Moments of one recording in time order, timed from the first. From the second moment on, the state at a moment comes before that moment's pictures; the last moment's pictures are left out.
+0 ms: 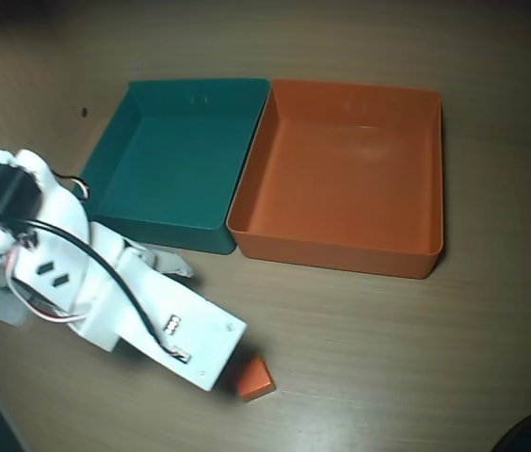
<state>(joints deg) 5.2 84.0 79.0 78.0 -77.2</state>
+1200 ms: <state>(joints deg) 4.7 66.1 76.6 69.8 -77.2</state>
